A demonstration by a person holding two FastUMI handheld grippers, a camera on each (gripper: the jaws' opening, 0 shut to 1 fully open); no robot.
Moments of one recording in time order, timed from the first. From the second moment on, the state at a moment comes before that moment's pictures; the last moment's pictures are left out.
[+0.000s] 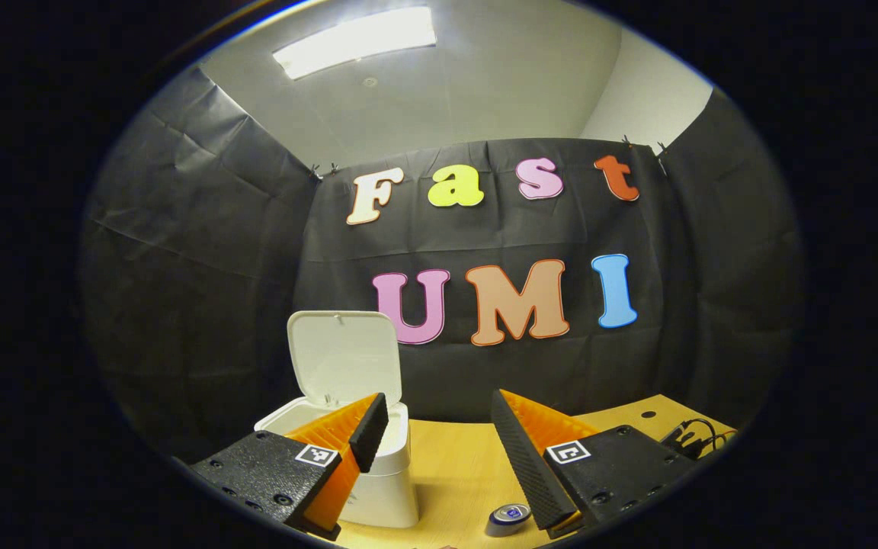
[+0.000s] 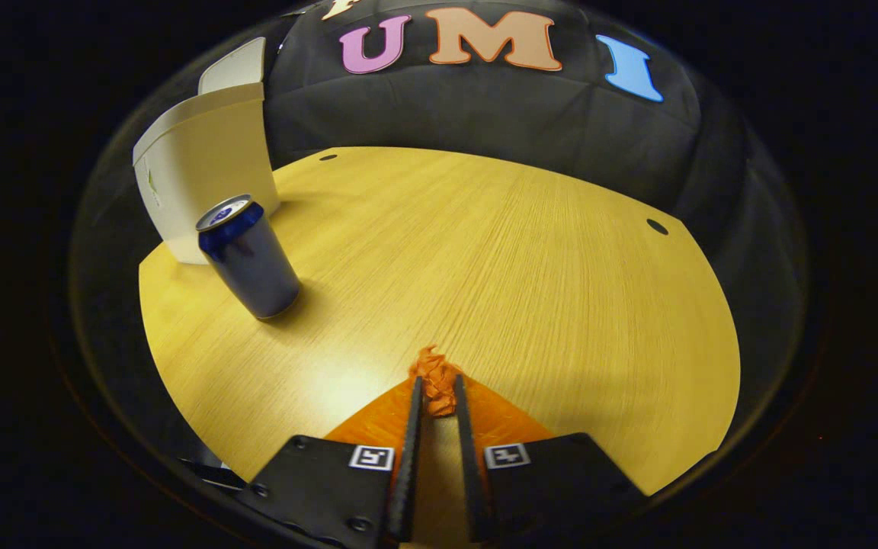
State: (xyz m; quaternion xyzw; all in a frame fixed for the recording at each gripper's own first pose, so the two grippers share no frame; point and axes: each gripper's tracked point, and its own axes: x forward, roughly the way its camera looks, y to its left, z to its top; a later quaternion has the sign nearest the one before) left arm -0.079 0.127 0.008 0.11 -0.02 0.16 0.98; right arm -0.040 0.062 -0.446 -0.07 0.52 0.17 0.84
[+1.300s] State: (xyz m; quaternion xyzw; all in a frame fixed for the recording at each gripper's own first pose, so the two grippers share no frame) left arm -0.143 0.250 -0.004 0.08 0.01 0.24 0.97; right arm 0.062 0.316 -0.148 0.03 0.22 0.37 0.90
